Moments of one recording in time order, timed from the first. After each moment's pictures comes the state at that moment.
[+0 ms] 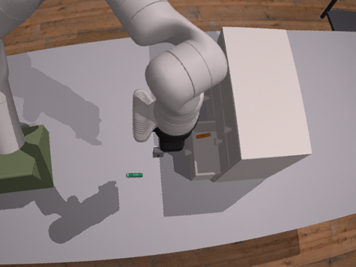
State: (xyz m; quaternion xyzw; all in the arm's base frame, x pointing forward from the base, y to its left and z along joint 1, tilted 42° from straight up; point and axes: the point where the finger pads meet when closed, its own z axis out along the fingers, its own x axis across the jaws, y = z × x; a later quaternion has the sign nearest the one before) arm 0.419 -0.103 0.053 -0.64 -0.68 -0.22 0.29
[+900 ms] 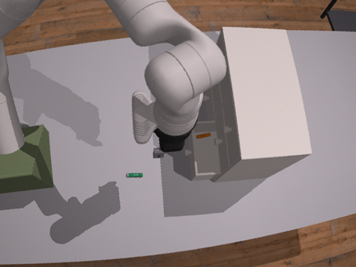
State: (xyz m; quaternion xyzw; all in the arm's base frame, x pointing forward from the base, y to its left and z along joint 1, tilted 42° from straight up) arm 0.418 -0.102 0.050 -0.62 -0.69 -0.23 0.28
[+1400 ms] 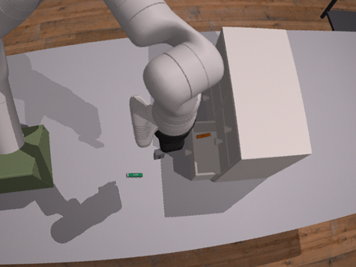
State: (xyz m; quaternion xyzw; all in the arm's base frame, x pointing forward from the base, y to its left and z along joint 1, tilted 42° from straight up) arm 0.415 -0.098 0.045 -0.59 -0.73 -0.24 0.27
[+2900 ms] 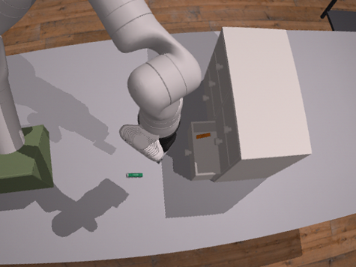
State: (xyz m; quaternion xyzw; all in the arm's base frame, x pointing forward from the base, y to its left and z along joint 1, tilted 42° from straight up) arm 0.398 -0.074 0.009 -0.27 -0.89 -0.32 0.16
